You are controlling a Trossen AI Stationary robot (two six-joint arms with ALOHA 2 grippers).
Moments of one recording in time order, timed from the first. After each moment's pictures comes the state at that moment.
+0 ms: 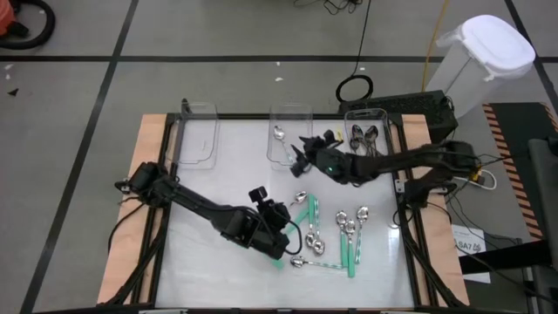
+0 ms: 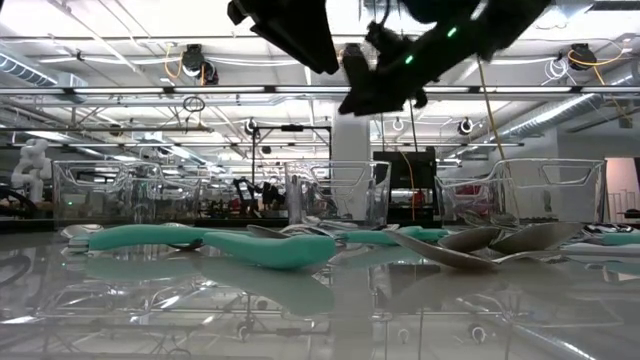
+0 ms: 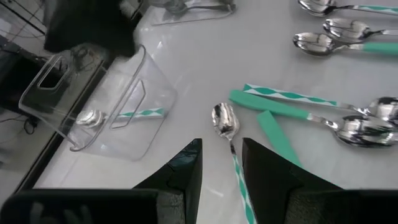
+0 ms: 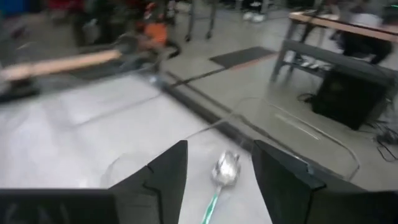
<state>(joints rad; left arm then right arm) -0.42 1.93 1.63 -0.82 -0.81 -0.53 -0.08 1.51 0.82 0.33 0.68 0.12</state>
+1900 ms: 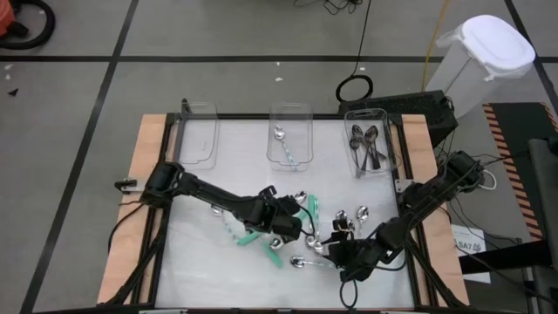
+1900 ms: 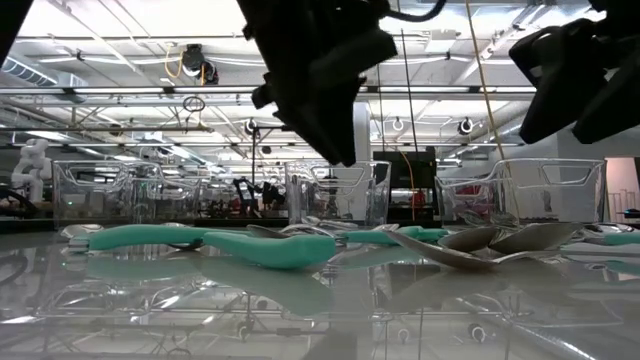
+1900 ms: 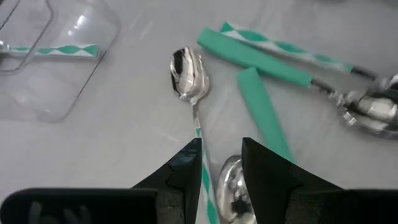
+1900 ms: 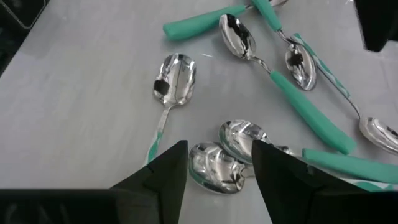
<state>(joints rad) -0.28 2.06 1.63 -0.76 -0.49 -0.62 0.74 1.55 0.82 -0.22 0.52 0.40</state>
